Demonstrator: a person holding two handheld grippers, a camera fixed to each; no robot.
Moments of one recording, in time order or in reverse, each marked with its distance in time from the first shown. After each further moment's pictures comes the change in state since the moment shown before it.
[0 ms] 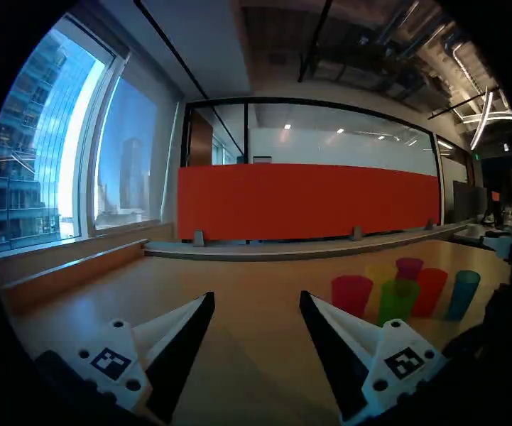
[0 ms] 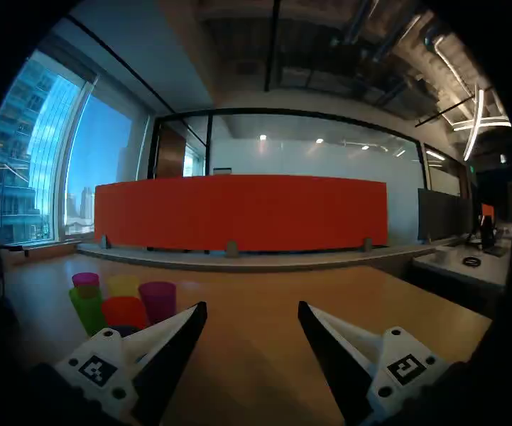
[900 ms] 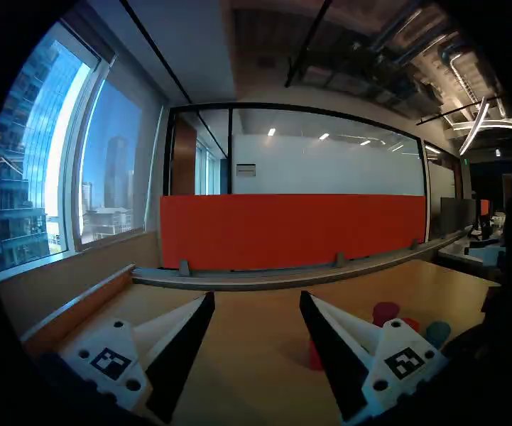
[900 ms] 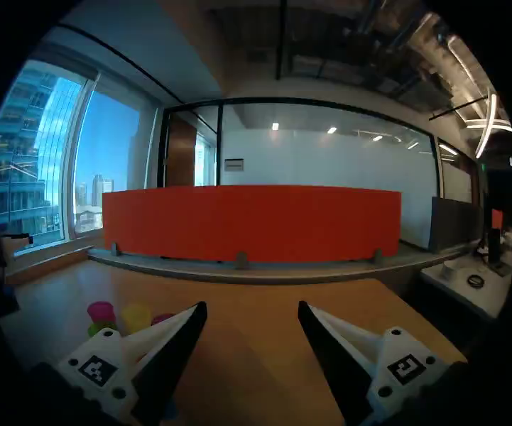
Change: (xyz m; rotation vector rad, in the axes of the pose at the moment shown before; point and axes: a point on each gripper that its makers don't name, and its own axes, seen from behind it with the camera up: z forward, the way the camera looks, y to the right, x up) left arm 0.117 0.013 0.016 -0.090 0.022 -0.015; right arm 0.089 0.000 0.016 0.066 -0.070 0.000
